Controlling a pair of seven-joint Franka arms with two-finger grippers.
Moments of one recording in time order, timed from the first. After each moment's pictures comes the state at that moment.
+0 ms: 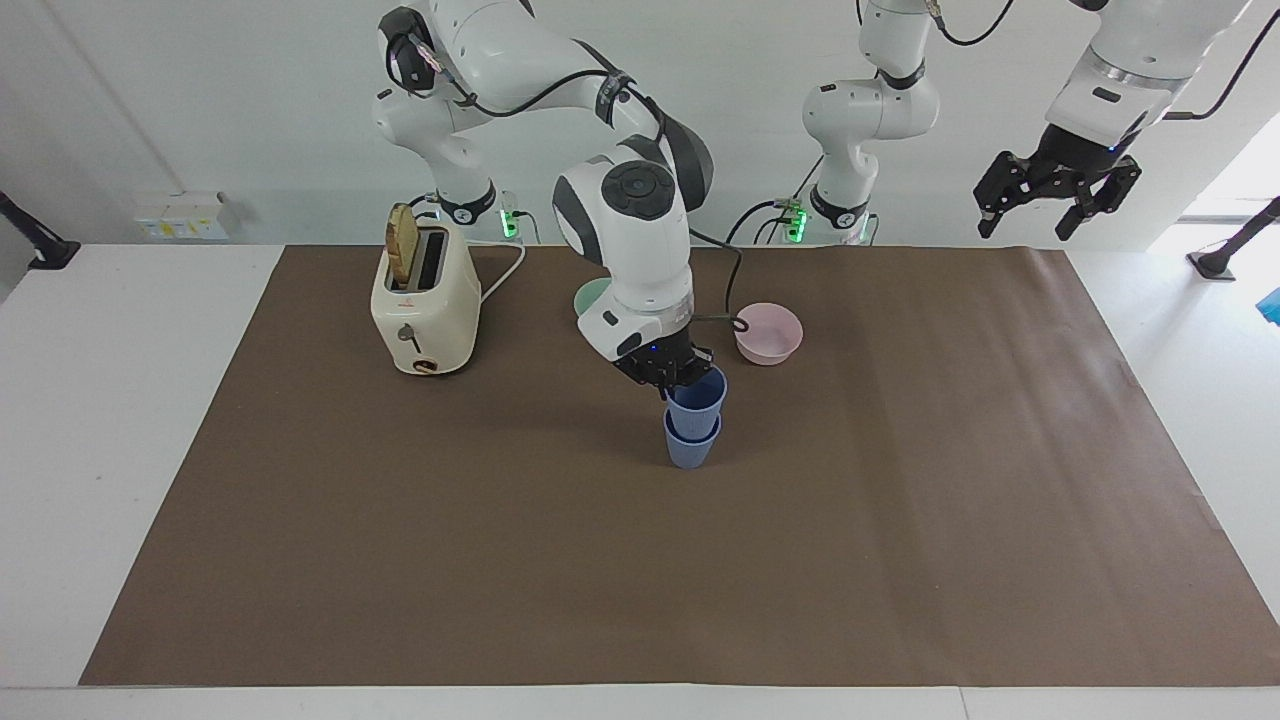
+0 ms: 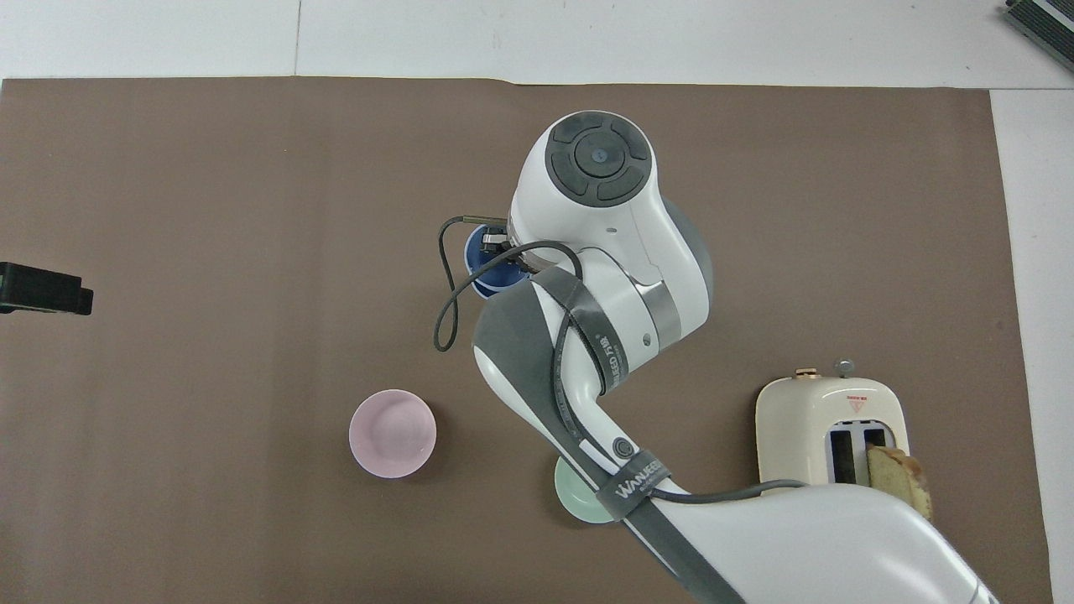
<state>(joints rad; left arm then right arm) 0.00 -0.09 -0.05 -1.55 -0.01 1.49 0.04 0.51 0.52 0.05 -1.30 0.07 1.90 0.70</state>
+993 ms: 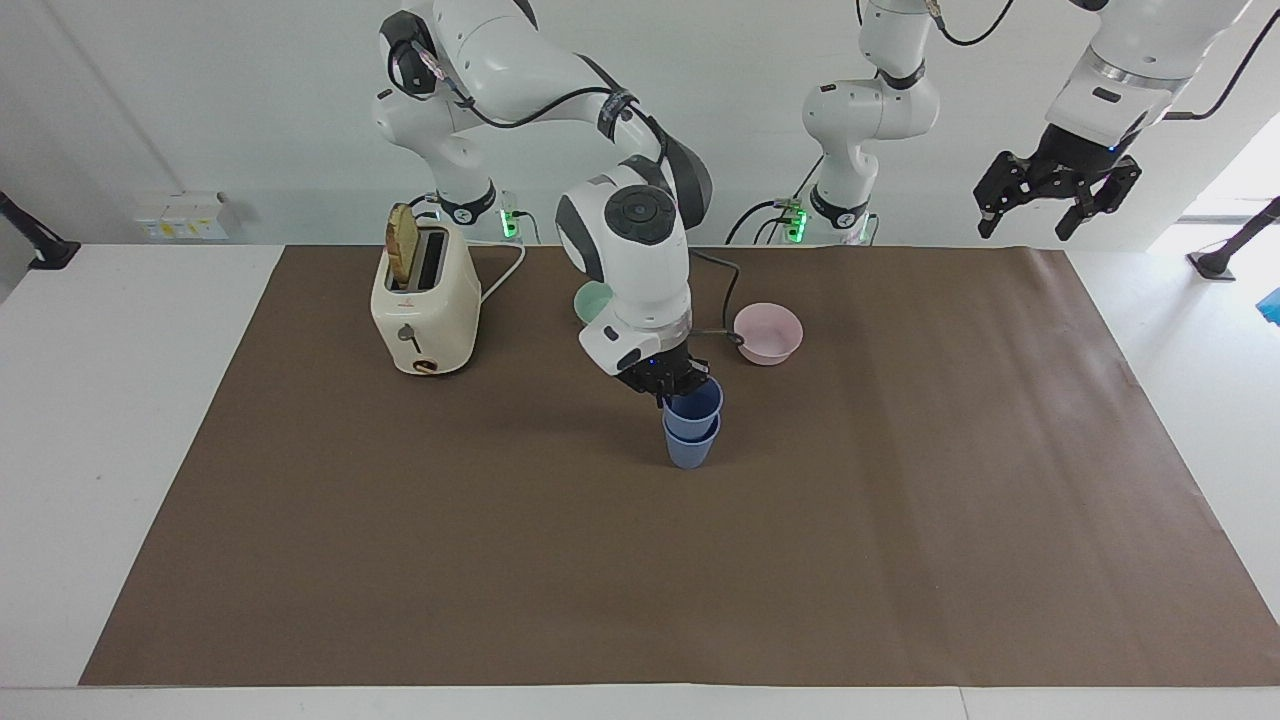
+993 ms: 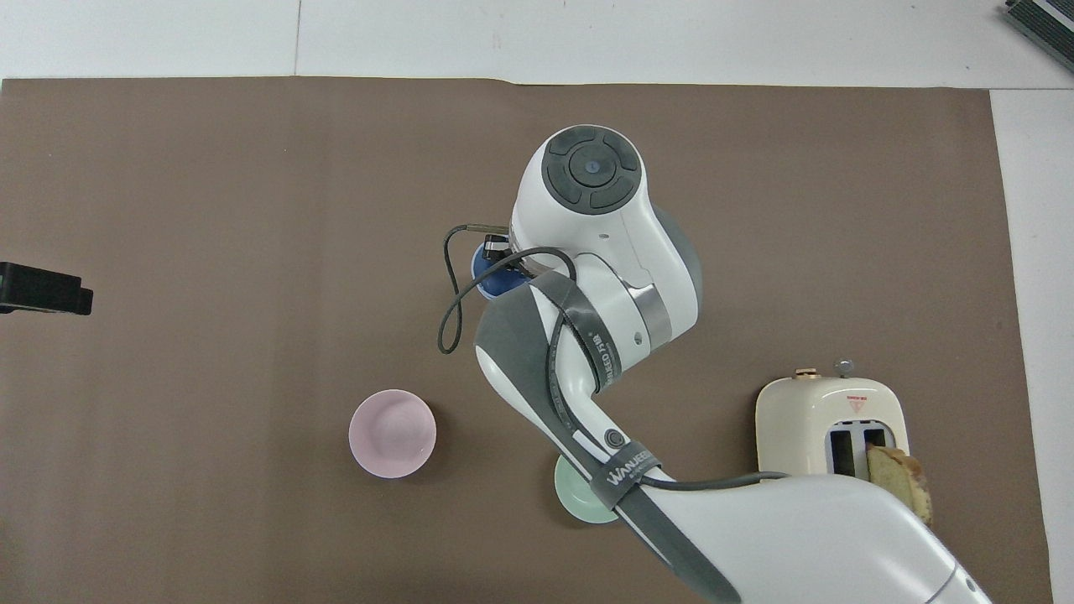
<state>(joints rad) 0.00 -0.09 -0.05 -1.55 -0.01 1.49 0.04 0.51 0.53 0.04 -1.34 0.07 1.93 0.70</state>
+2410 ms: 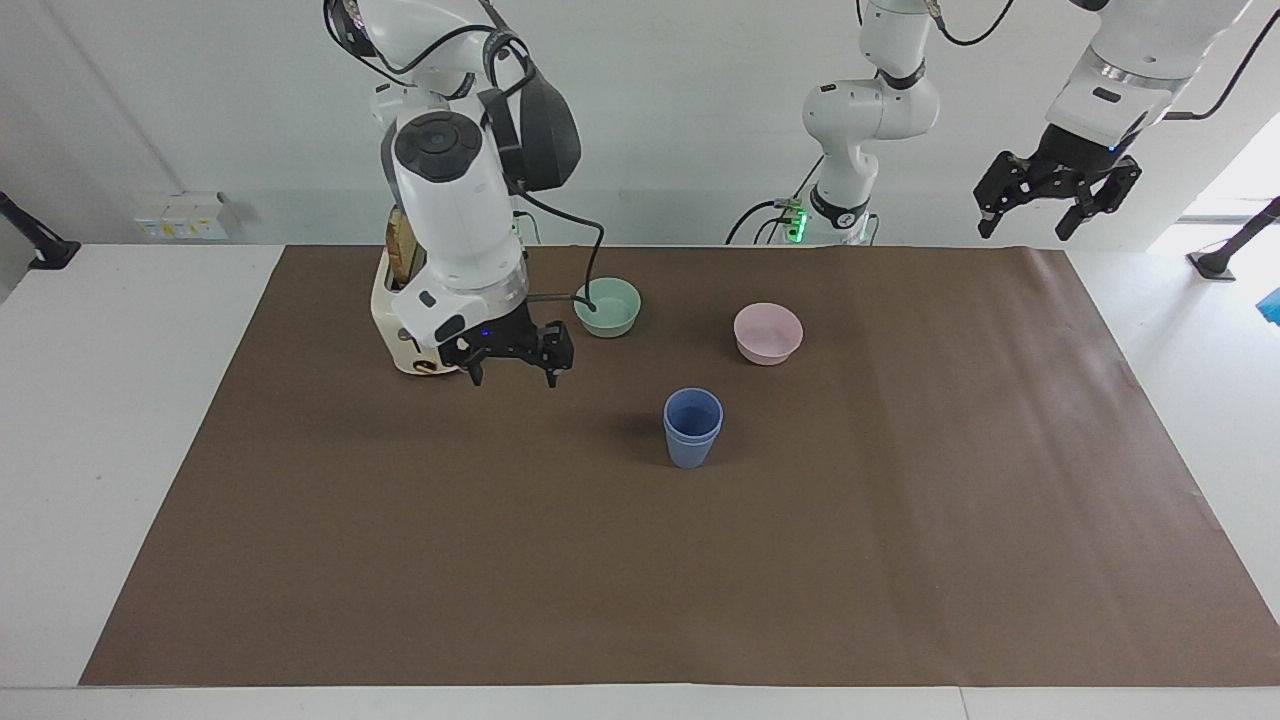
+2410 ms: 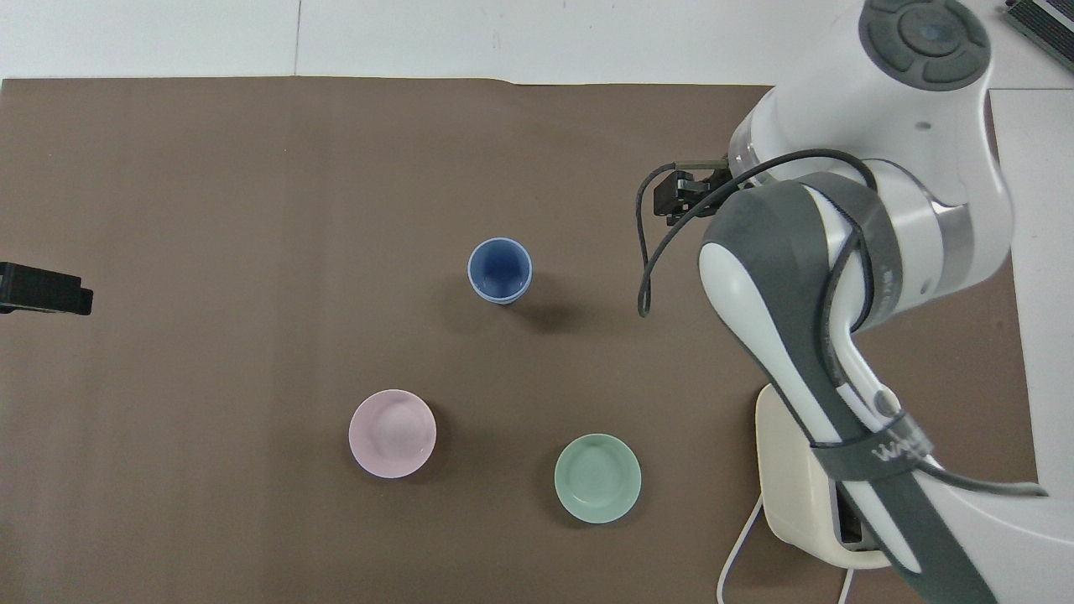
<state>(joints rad) 0.00 -0.09 -0.05 -1.55 -0.01 1.49 0.04 0.24 0.35 0.02 -1.33 0.00 1.69 0.31</state>
